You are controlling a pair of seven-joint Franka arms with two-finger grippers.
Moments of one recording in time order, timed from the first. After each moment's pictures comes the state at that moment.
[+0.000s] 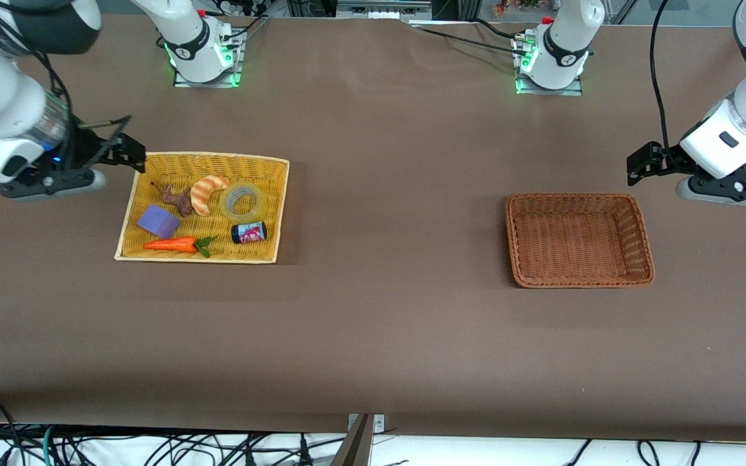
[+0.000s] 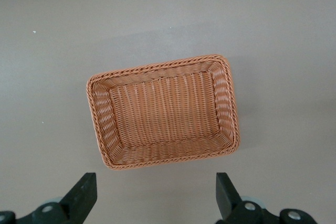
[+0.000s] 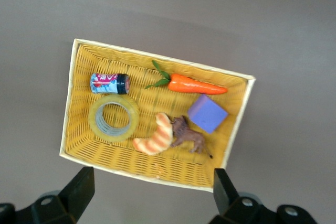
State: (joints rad) left arm -0.03 0.04 -0.04 -1.65 0.03 1.67 0.05; right arm 0.12 0.05 0.06 -1.76 -0.02 1.73 0.00
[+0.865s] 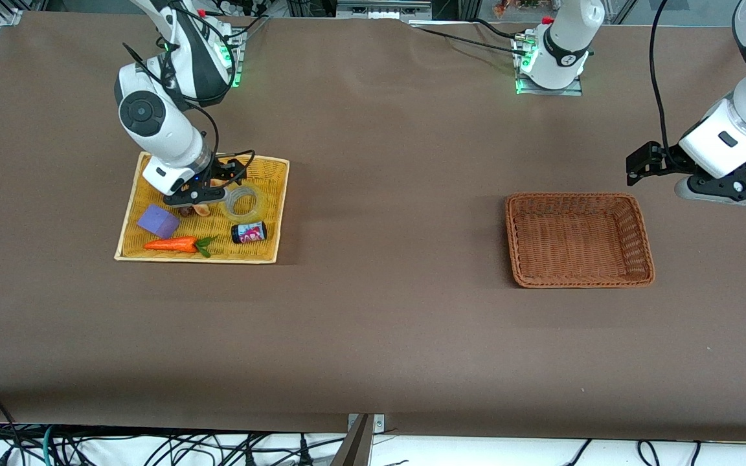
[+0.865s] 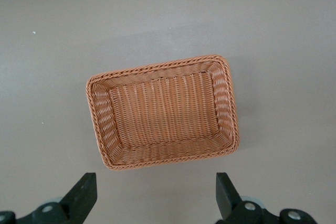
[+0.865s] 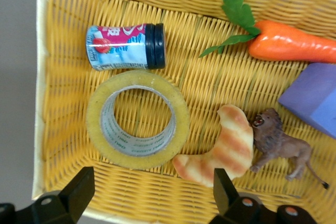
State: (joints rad) left arm -0.04 0.04 -0.05 -1.65 0.03 1.67 0.05; right arm 0.13 0.09 0.20 -2.33 -0.02 2.33 0.20
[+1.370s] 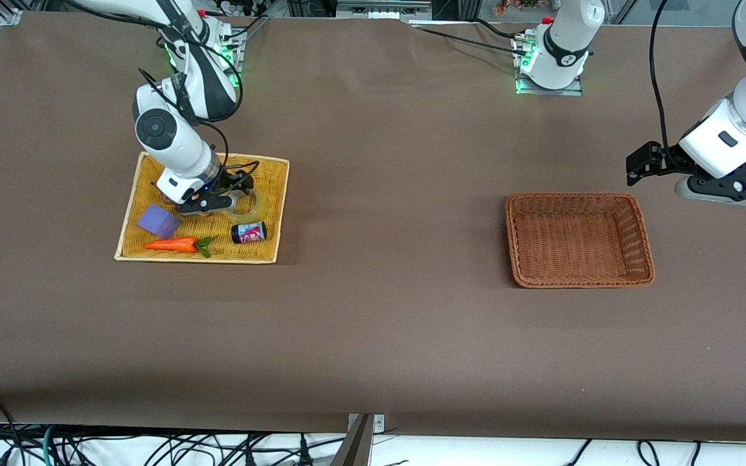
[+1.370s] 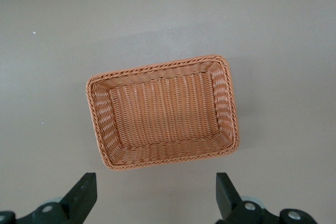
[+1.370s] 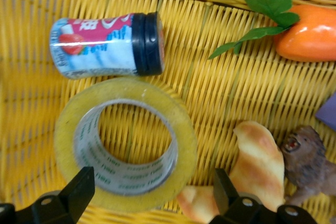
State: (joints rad) left arm -0.04 0.04 -0.04 -1.65 0.03 1.67 0.05; right arm 0.13 0.21 0.18 -2.38 -0.02 2.53 0.20
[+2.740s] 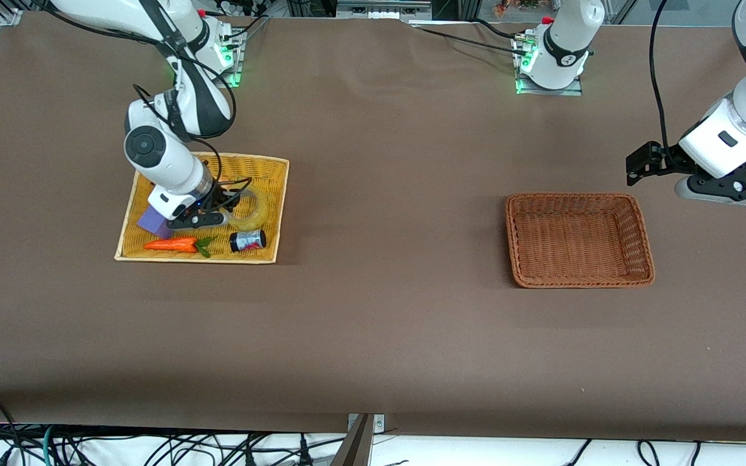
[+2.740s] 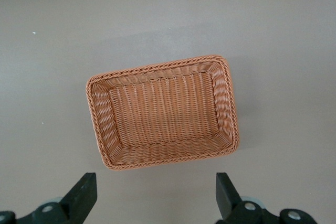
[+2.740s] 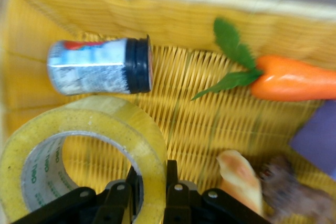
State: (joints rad) left arm -0.04 0.04 -0.05 -1.65 0.03 1.67 0.05; right arm 0.12 0.25 0.17 -2.18 -0.02 2.33 0.19
